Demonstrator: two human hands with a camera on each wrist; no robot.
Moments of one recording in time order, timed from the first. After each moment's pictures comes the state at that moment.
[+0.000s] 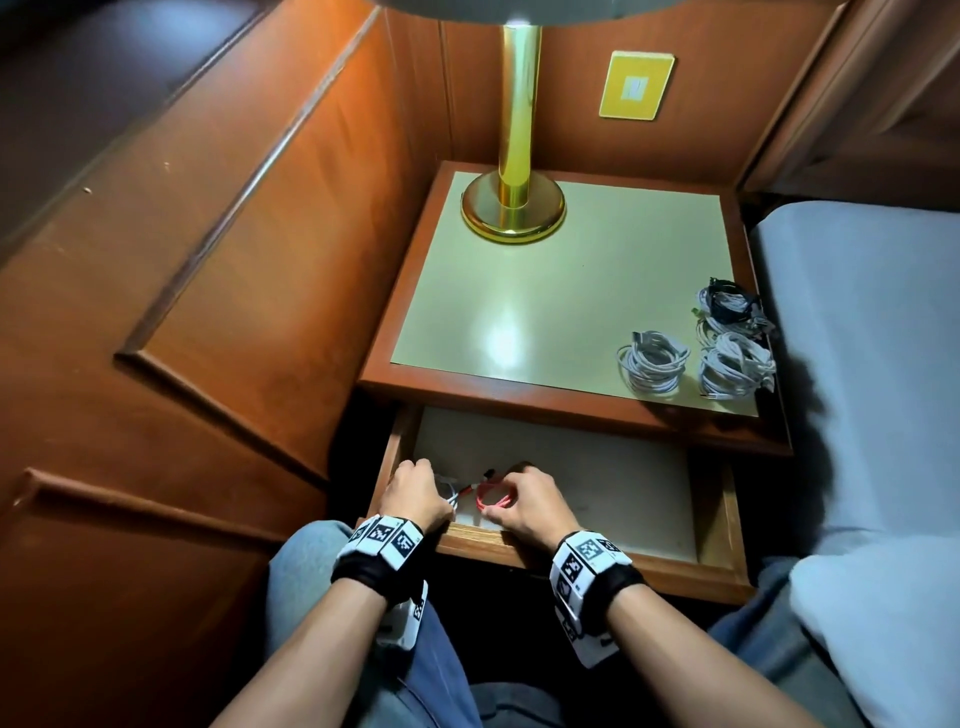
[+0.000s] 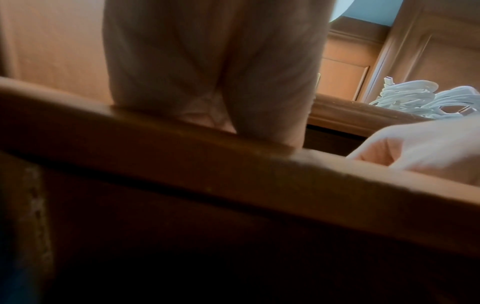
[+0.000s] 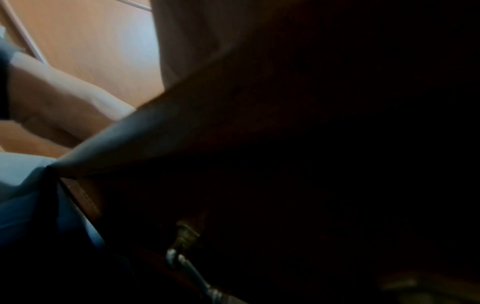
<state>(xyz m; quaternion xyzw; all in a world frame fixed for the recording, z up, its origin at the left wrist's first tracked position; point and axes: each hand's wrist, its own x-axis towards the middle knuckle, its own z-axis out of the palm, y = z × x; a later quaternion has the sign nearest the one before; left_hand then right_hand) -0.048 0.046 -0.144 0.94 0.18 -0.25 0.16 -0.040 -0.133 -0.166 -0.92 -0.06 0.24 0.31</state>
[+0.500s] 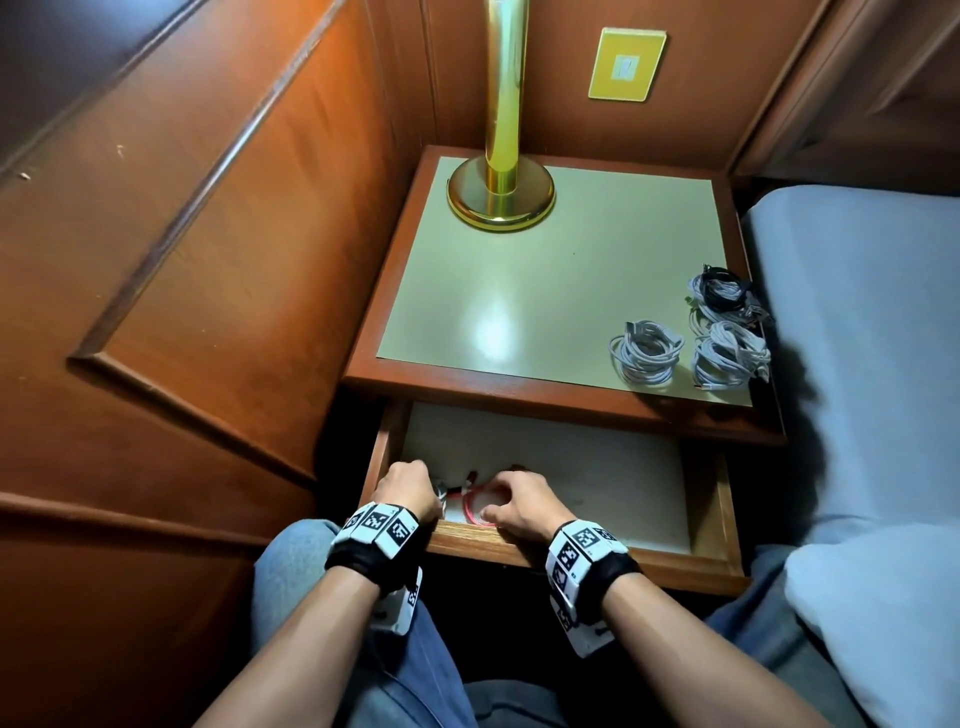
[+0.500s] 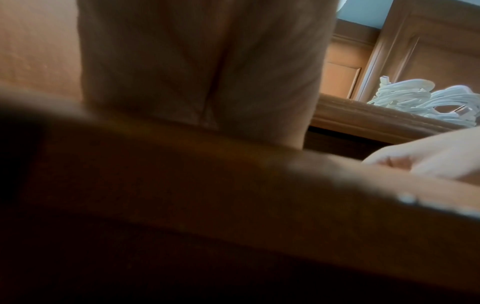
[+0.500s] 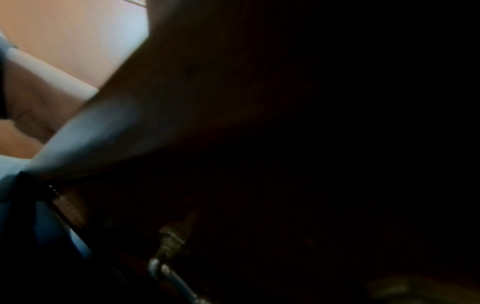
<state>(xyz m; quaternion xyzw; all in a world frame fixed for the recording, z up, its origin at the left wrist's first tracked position) -0.036 0.044 -0.145 0.92 0.18 -0.33 0.12 -0.034 -0.137 -0.178 -0.88 -0.02 0.33 0.34</state>
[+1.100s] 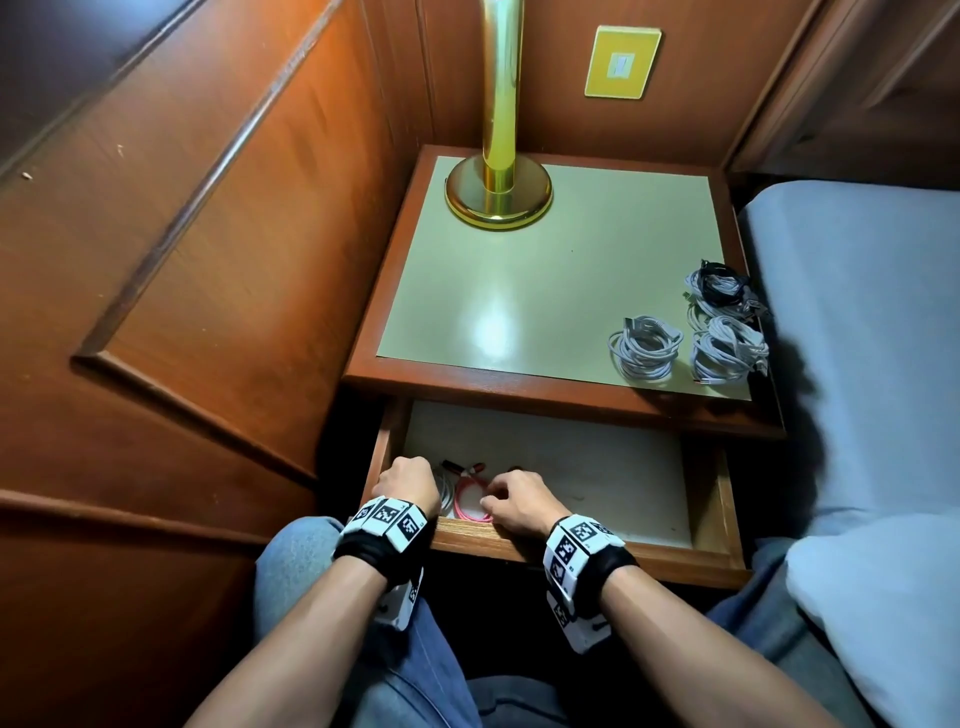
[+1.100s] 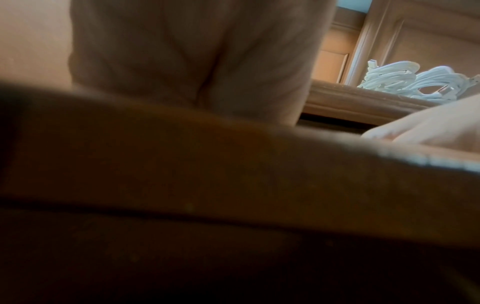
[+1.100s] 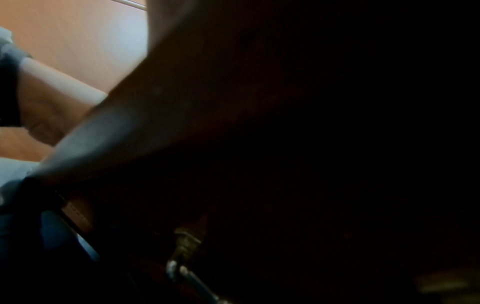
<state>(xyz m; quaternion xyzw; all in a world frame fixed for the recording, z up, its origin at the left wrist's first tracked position) -0.034 0.040 -0.145 0.93 0.17 -0.31 0.05 -0.035 -0.130 -0.176 -0.87 0.00 0.35 0.34</state>
